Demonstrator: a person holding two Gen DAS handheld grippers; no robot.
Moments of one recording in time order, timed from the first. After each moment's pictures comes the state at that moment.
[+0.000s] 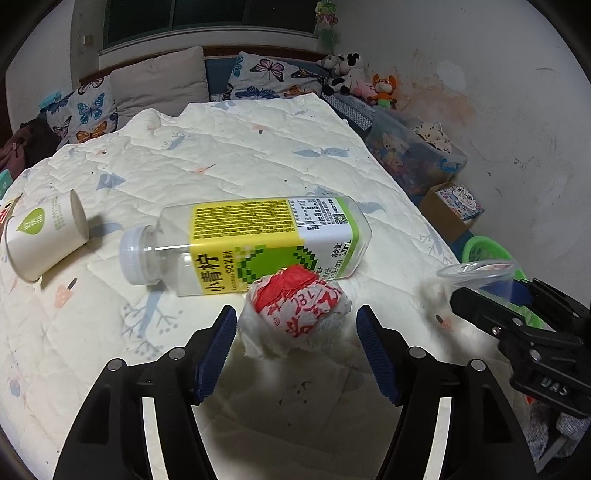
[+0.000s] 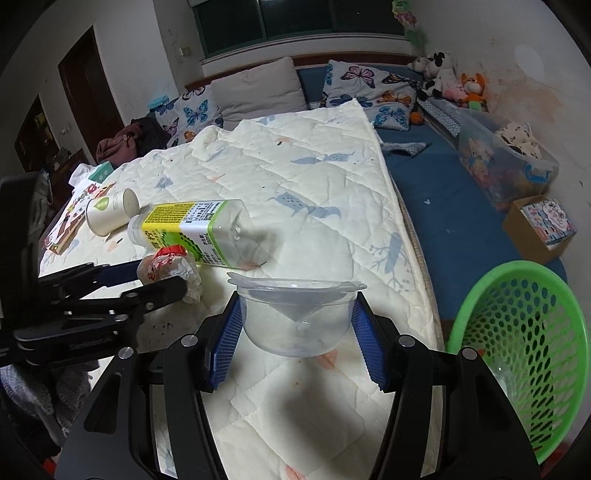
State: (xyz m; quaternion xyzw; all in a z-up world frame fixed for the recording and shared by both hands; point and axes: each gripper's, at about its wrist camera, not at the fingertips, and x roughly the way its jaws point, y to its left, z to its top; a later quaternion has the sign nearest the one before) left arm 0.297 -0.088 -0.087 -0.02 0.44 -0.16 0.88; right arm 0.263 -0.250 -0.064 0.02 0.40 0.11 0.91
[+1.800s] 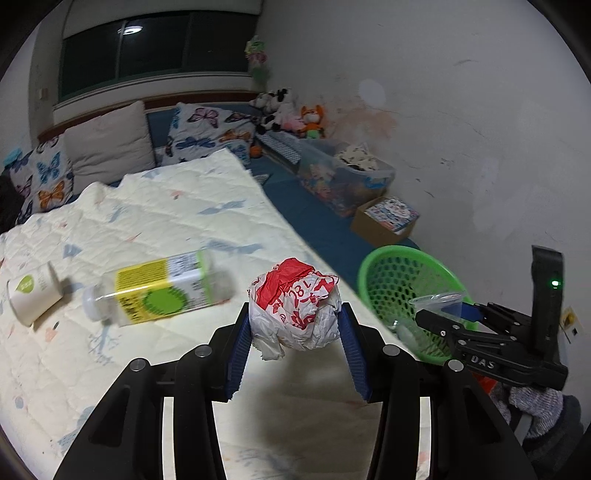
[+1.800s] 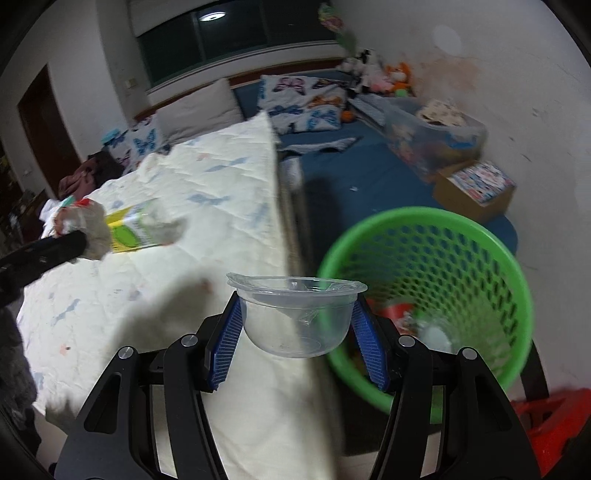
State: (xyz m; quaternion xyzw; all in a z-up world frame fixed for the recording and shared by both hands) left arm 0.218 -0.156 -0.010 0.01 0.36 -0.26 0.90; right arm 0.176 -0.369 -0.059 0.07 0.39 -0.01 0.92
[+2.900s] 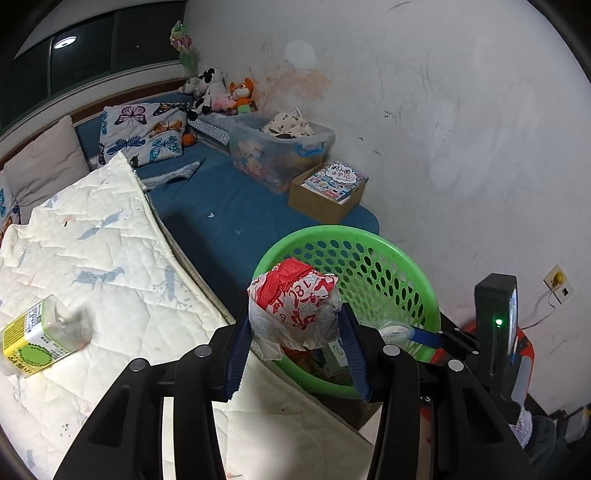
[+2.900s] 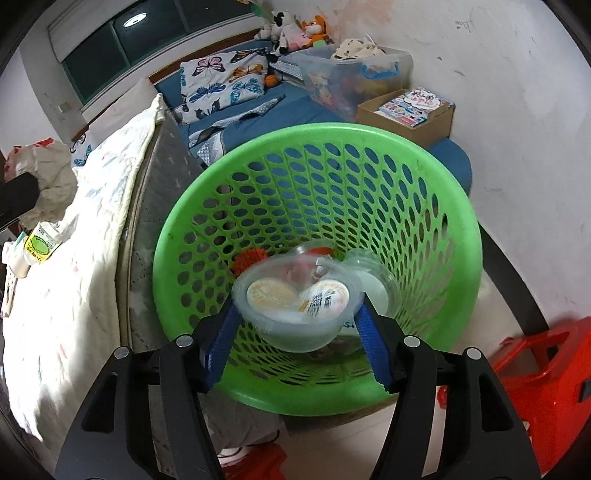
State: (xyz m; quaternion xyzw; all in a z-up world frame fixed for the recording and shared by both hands) left arm 0.229 -0.316 -0.031 0.07 0.39 -0.34 0.85; right arm 0.152 -0.471 -0.125 0.15 0.44 -0.08 0.88
